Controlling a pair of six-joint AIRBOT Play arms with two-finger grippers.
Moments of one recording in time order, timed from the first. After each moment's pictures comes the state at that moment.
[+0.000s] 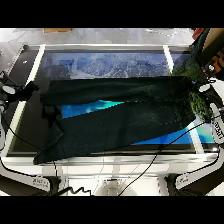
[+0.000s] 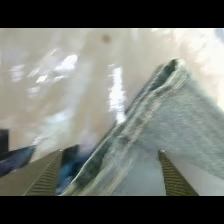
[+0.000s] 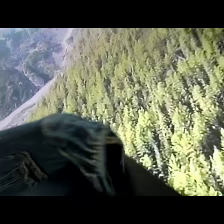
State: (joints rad) left arm 0.39 -1.71 1.40 1.10 -0.52 -1.54; right arm -0.37 -1.77 1.41 -1.02 0.32 1.25
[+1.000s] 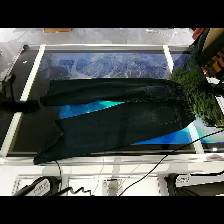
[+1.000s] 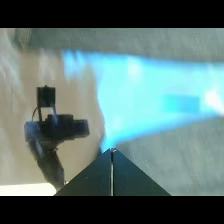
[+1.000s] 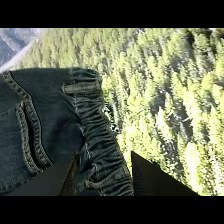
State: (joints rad) left arm 0.40 -1.13 1.04 1.15 -1.12 -1.11; right arm -0.54 -1.56 1.41 -1.16 0.73 1.25
